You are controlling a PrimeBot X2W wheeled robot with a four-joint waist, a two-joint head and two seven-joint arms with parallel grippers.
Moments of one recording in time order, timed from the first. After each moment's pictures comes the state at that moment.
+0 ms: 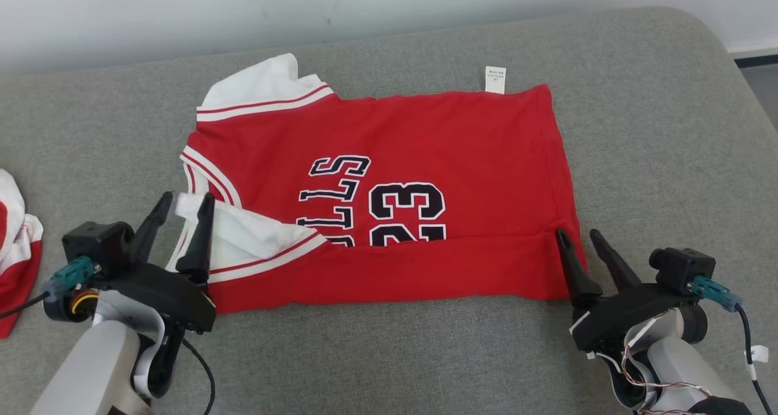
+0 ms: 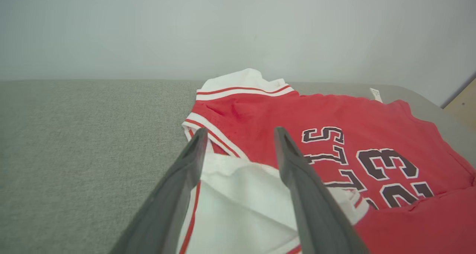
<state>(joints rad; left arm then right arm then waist) -0.53 0.39 -0.38 0.48 -0.67 -0.09 -0.16 -0.36 -0.31 0.22 0.51 0.65 0.13 -0.14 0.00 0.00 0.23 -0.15</state>
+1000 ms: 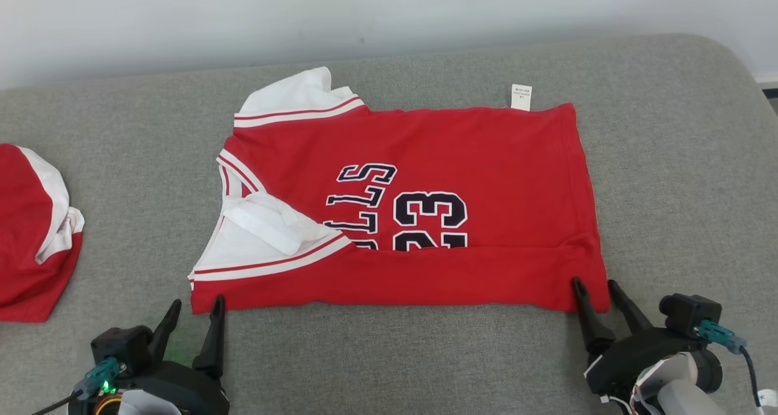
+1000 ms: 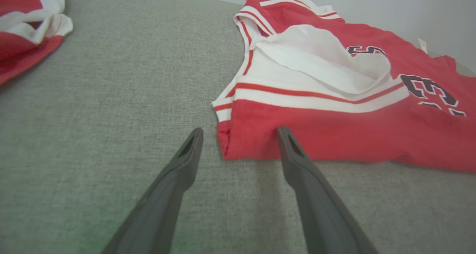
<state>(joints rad) -0.31 0.32 -0.36 0.57 -0.67 -0.08 -0.26 -0.27 -0.34 0.22 0.60 0.67 0.13 -0.19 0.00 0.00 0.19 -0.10</state>
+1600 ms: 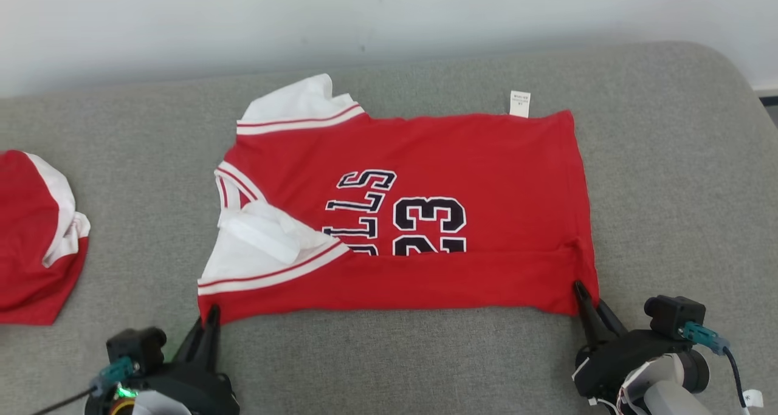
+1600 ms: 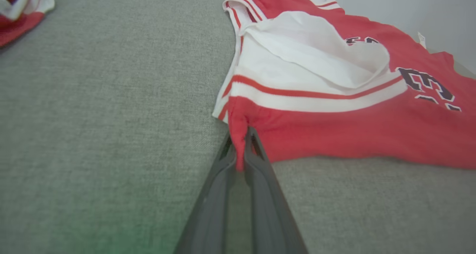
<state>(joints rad) -0.37 0.28 -0.37 0.71 -0.68 -0.11 -0.26 -0.30 -0.32 0.27 0.65 0.66 0.13 -0.22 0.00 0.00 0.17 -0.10</state>
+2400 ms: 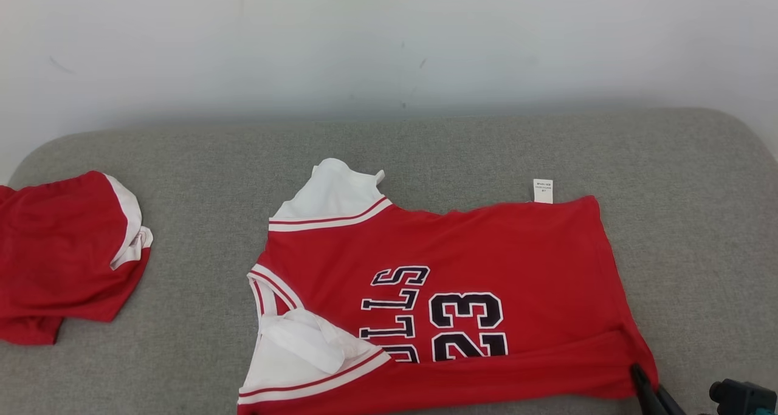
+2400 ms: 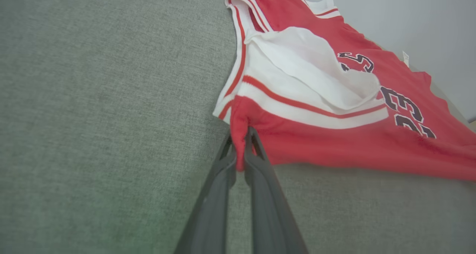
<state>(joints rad) 0.03 0.20 -0.33 0.43 -0.69 -0.05 -0.26 0.07 -0.36 0.07 0.37 0.67 0.13 -0.10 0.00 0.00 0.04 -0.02</state>
